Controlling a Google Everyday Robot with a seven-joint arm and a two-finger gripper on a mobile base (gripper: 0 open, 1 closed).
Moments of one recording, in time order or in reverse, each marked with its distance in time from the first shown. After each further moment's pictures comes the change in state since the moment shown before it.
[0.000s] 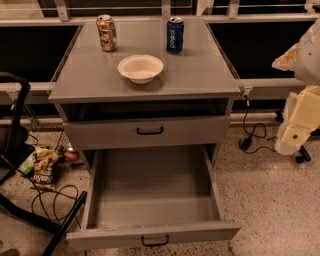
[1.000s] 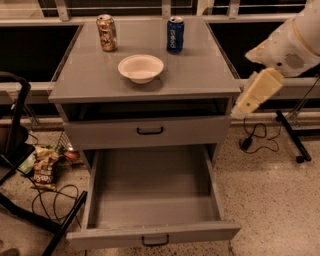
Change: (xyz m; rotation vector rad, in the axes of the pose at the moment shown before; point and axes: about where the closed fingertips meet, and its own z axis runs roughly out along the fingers) arm -0.038 -0.081 0.057 0.000 -0.282 0.126
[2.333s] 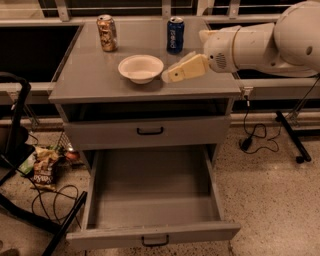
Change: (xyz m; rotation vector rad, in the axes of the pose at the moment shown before) arm -0.142 -0.054 0.072 0.149 -0.637 0.150
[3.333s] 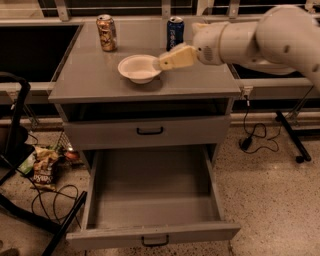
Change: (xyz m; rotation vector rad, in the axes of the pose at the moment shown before) arm -0.017 -0.023 0.036 0.045 -0.077 0.017
